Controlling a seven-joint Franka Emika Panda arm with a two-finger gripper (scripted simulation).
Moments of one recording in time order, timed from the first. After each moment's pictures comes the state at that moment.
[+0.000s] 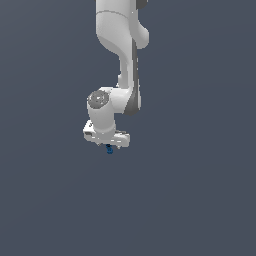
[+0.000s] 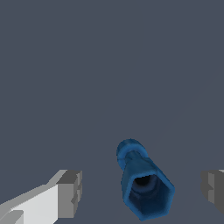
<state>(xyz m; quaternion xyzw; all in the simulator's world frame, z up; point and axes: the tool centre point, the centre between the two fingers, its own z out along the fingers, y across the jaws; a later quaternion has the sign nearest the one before) -0.024 -0.093 0.060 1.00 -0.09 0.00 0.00</state>
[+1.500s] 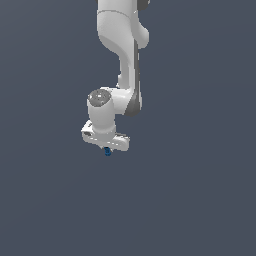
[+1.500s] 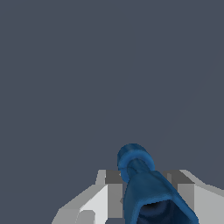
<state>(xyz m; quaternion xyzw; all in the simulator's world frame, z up) 0.001 -0.097 0.071 0.99 -0.12 0.03 0.01</state>
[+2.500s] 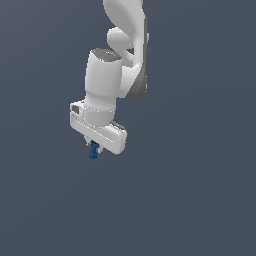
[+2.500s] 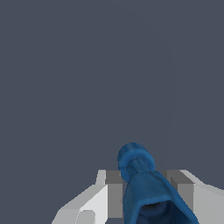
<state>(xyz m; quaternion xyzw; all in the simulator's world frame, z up) 0.076 -0.114 0.217 0.94 -0.27 0.19 0.07</state>
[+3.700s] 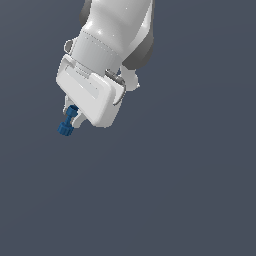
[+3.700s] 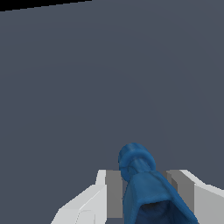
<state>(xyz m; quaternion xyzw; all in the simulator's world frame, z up) 0.100 -0.127 0.389 0.84 -0.41 0.34 0.14</state>
